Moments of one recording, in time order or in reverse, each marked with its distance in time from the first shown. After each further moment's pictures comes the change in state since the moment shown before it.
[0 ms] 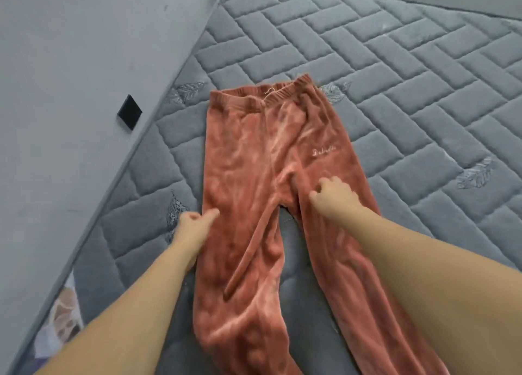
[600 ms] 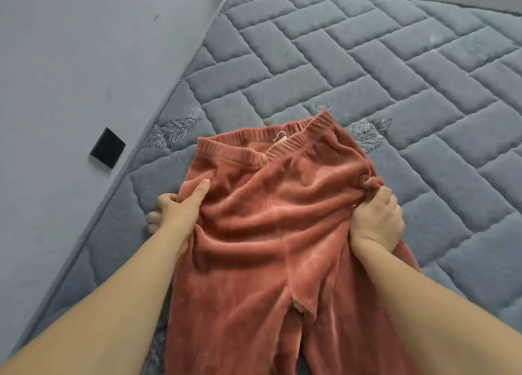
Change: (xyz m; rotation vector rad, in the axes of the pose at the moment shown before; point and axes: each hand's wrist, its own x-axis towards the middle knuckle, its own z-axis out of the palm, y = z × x) left_hand 0.181 0.136 0.045 0.127 0.309 -0.052; right_hand 0.201 0.006 0.018 0.186 0.705 0.264
